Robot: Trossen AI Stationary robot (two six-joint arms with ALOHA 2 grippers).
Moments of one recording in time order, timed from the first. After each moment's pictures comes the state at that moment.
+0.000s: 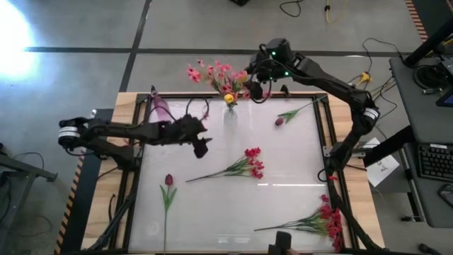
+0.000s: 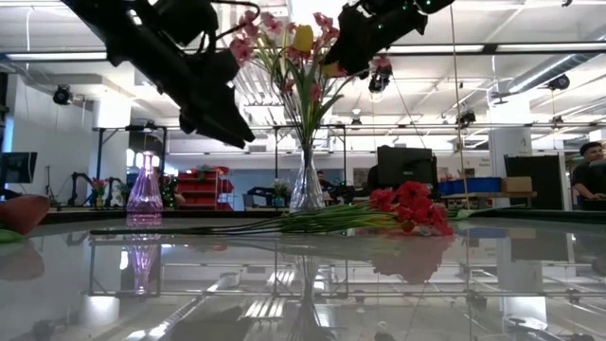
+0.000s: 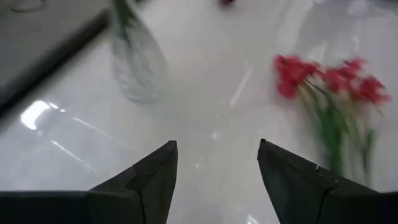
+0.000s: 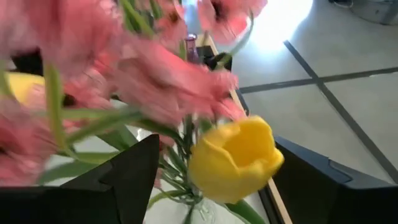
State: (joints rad) left arm 0.16 1.28 0.70 -0.09 -0.22 -0.22; right arm -0.66 1.67 1.68 -0.52 -0.44 -0.23
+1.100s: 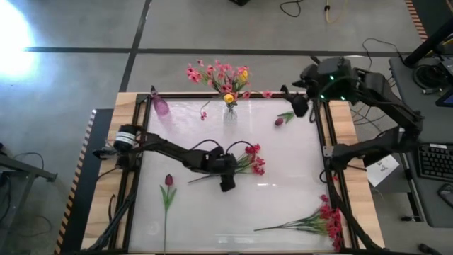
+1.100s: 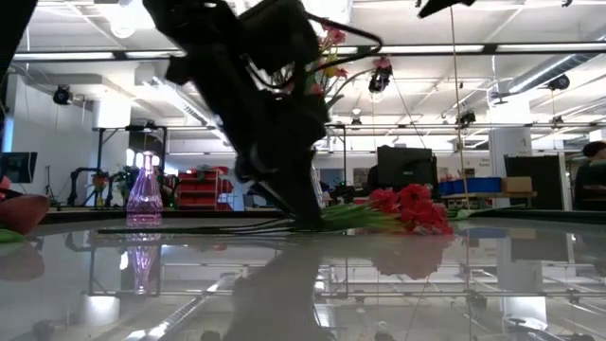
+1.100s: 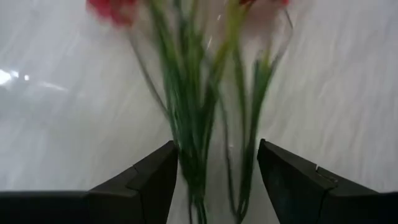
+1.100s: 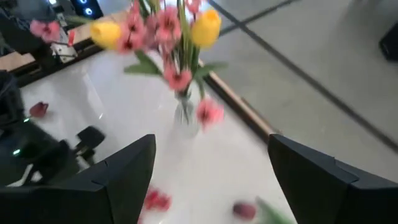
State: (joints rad) left arm -0.15 1.96 1.15 -0.18 -0.25 -0.38; right arm -0.40 1.20 1.70 -1.14 0.13 0.16
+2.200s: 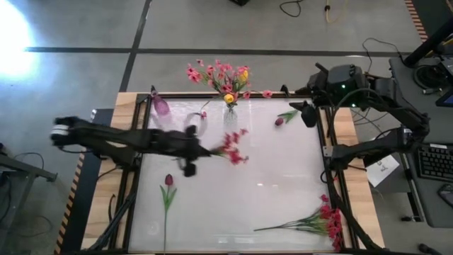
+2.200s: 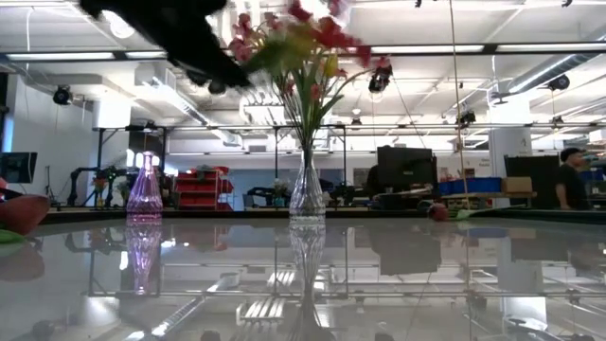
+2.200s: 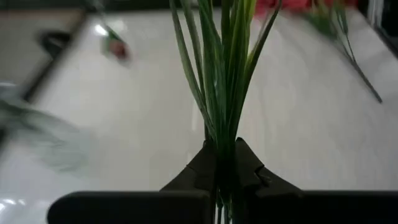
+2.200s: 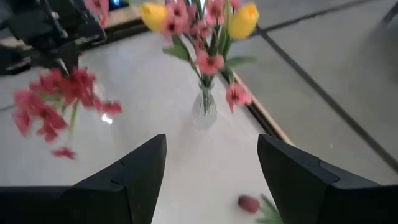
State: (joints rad) left arm -0.07 1.14 0.77 -0.19 -0.14 -0.02; right arm -0.30 1.13 1.68 -1.16 0.12 0.08
